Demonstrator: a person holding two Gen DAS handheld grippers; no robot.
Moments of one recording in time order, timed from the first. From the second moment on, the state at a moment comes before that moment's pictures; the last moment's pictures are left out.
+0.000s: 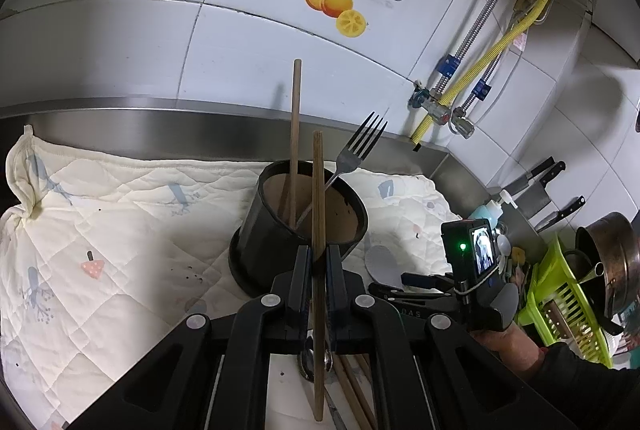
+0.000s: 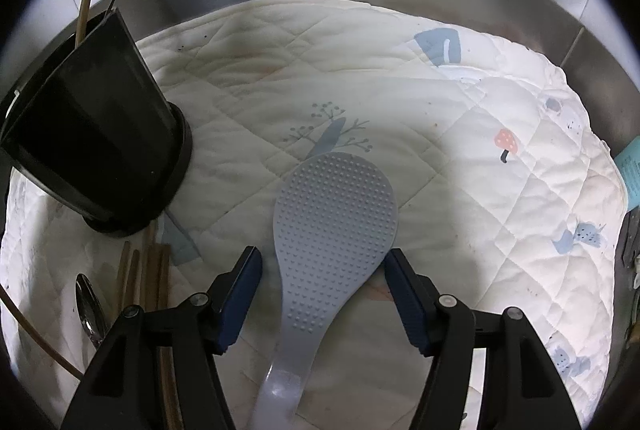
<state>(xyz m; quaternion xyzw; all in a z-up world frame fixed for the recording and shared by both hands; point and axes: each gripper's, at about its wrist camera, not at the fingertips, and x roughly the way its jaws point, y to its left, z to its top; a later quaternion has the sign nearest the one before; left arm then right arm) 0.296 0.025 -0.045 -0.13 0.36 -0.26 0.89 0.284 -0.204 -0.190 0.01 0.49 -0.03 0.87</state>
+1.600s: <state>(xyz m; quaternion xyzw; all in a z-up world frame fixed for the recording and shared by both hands) 0.301 0.024 -0.039 -0.14 0.35 -0.25 0.89 0.249 -0.226 -0.192 0.05 0.49 -0.01 0.87</state>
